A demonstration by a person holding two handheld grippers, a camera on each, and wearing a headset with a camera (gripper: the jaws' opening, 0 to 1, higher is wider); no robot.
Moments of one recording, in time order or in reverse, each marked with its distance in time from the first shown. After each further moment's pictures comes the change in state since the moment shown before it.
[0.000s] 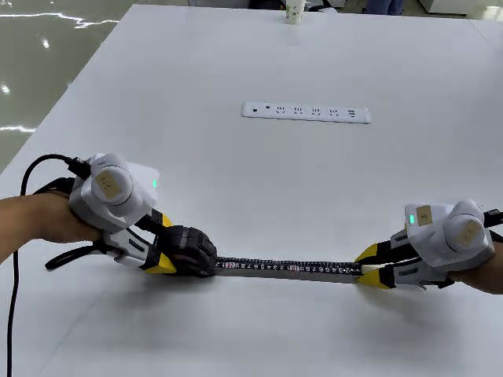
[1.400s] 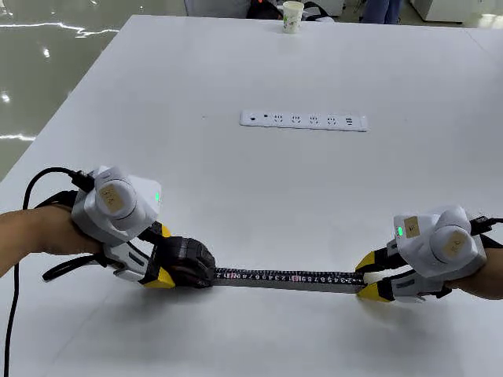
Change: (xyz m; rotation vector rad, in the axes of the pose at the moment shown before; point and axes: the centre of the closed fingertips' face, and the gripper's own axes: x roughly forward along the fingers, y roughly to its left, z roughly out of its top) left arm 0.003 -0.002 -0.002 -0.003 0.029 0.002; right arm 0.007 0.000 -0.002 -0.046 0.081 0.001
